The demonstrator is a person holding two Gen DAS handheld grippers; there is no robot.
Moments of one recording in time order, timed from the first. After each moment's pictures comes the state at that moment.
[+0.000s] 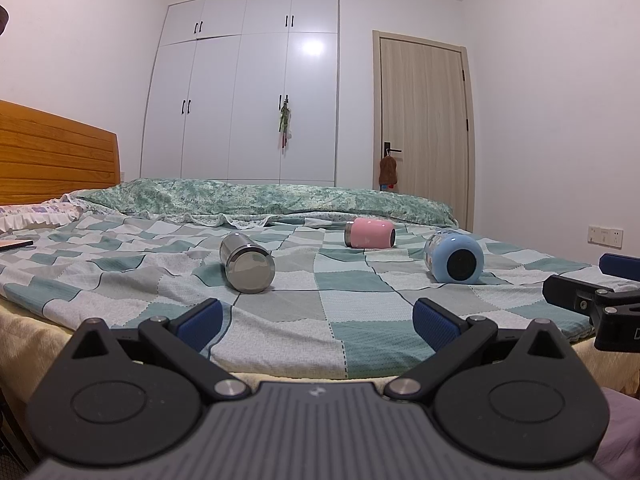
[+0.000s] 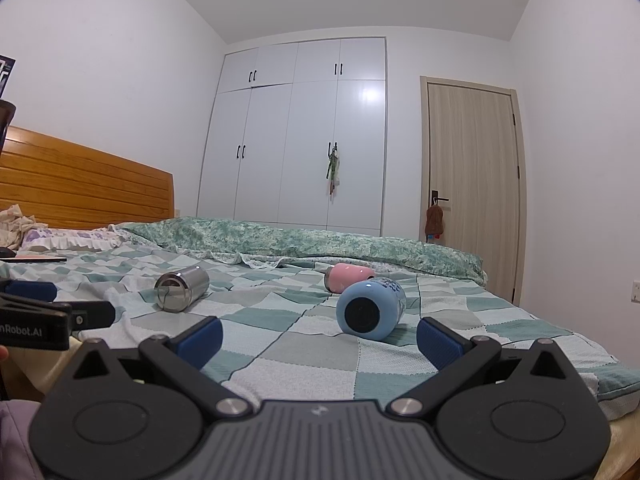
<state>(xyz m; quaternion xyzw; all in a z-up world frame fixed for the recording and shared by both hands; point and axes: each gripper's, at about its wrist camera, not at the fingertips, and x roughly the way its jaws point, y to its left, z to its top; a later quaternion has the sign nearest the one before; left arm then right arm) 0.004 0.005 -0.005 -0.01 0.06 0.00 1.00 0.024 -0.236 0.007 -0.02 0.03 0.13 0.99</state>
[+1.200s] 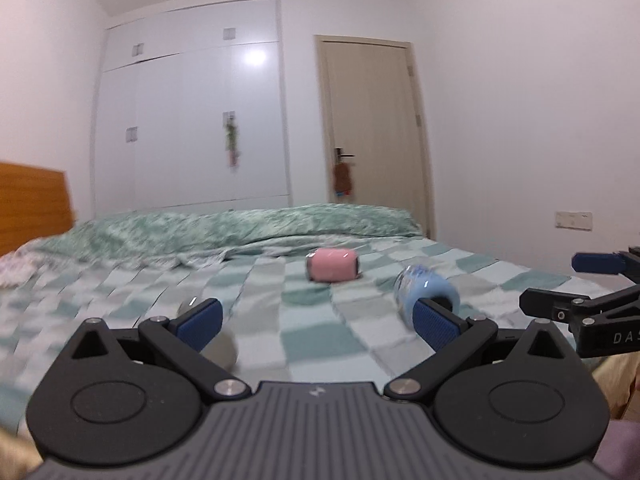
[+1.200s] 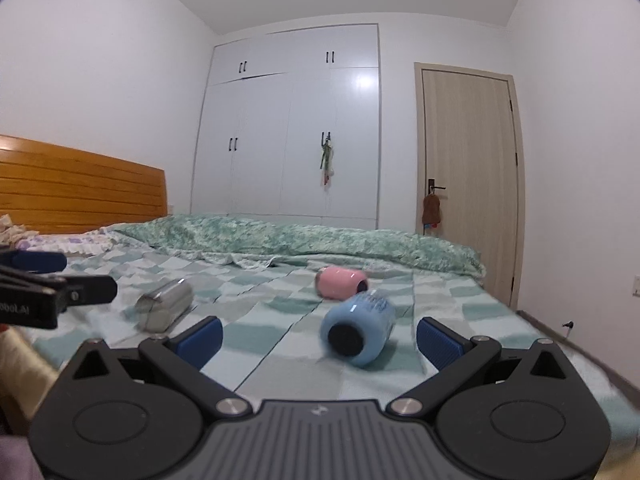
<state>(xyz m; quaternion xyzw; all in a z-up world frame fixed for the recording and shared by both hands) 0.068 -0.014 0.073 0.06 0.05 -0.07 0.99 0.073 -0.254 0.049 -0.01 0.05 0.12 0.99</state>
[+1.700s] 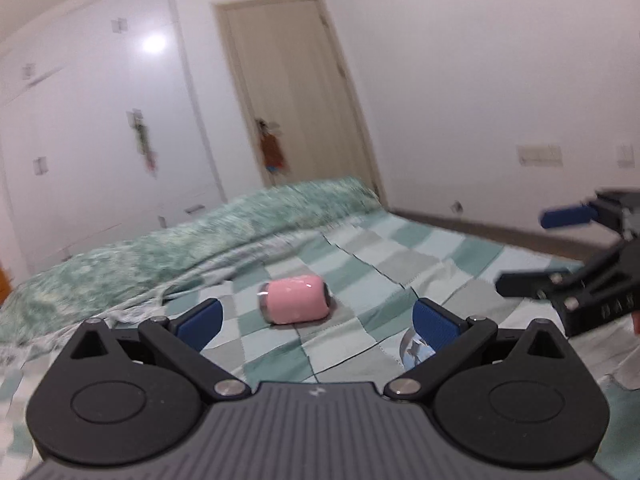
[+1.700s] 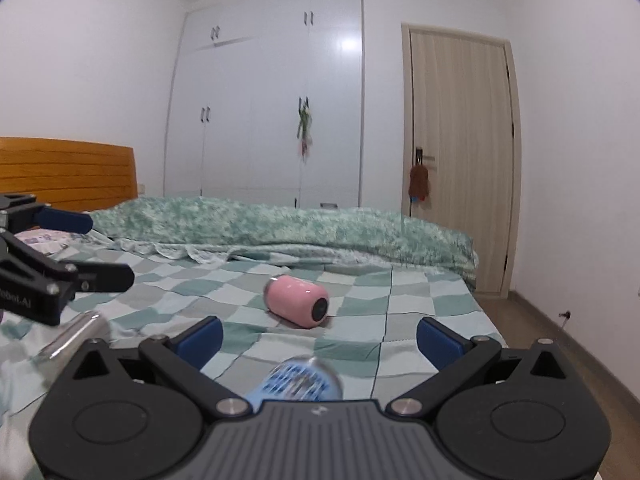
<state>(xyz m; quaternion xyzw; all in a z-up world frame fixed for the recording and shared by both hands) 0.290 -0.074 0.142 0.17 0.12 -0.17 0.96 0.267 -0.294 0.114 -0.01 0.12 0.11 0.99</state>
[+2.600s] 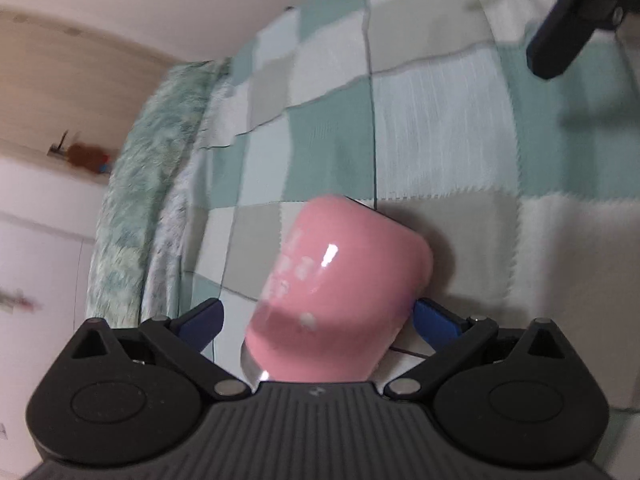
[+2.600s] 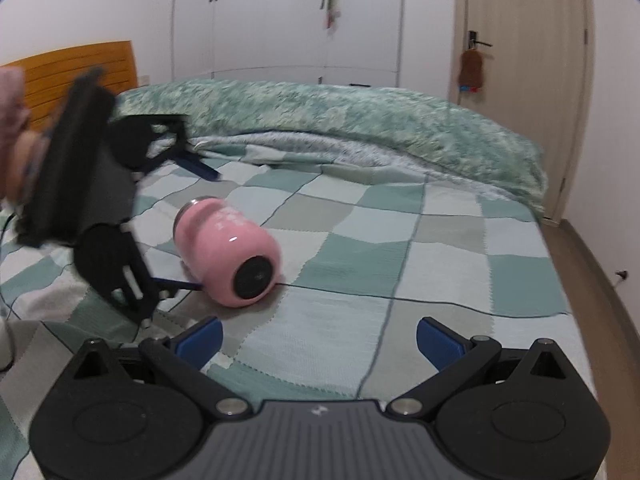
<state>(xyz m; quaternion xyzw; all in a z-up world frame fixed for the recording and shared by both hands) 0.655 -0.148 -0.001 0.61 0.21 -0.29 0.71 0.593 -0.308 0.052 -0.05 0.30 0.17 0.94</state>
